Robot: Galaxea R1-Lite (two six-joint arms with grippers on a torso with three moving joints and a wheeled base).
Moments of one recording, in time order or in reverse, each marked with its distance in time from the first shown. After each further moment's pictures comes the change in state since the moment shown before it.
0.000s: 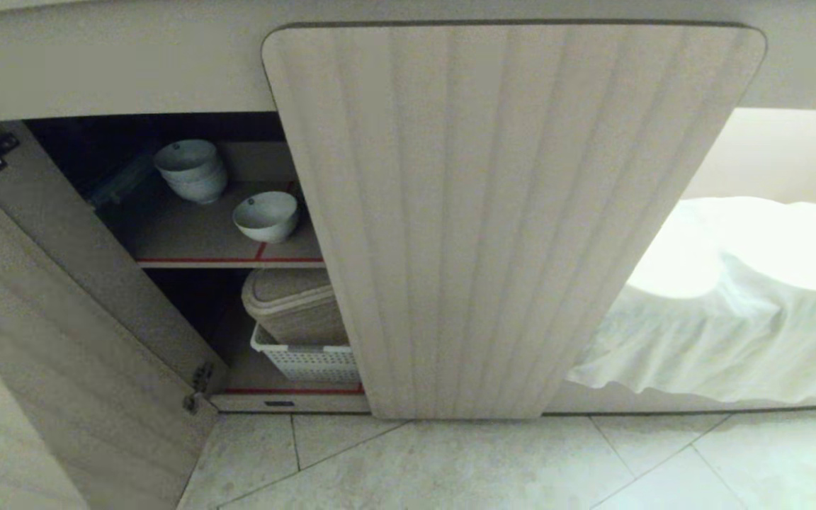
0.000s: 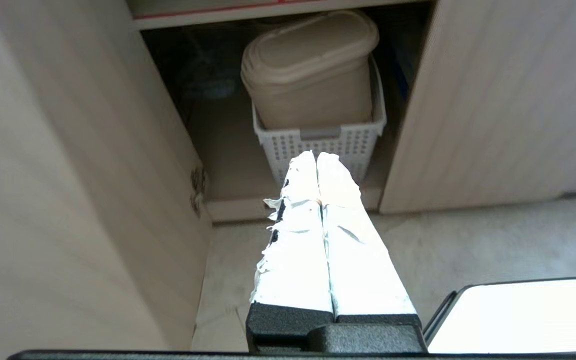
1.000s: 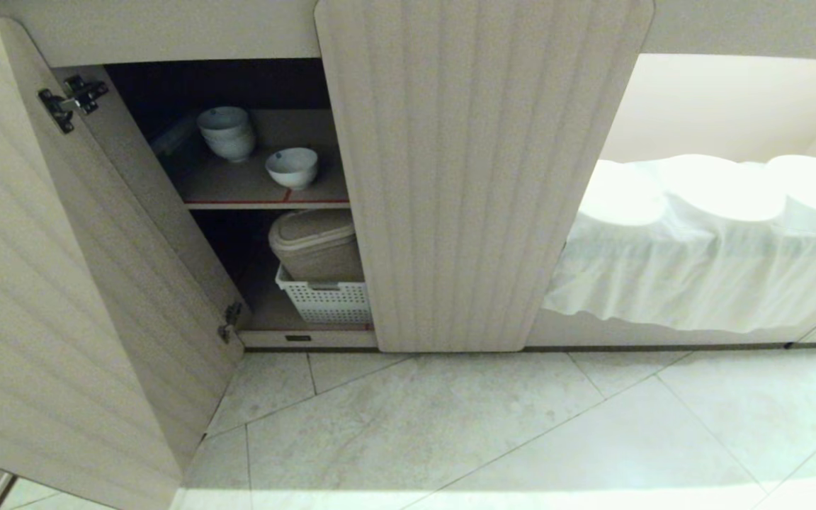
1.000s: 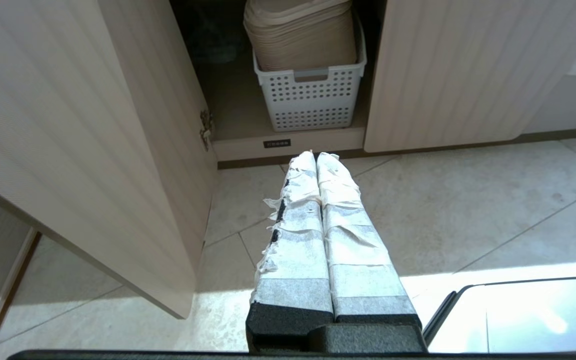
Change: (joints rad) left arm 0.000 0.000 0.000 0.001 0.000 0.000; right arm 0.000 0.000 0.000 0.000 0.000 0.000
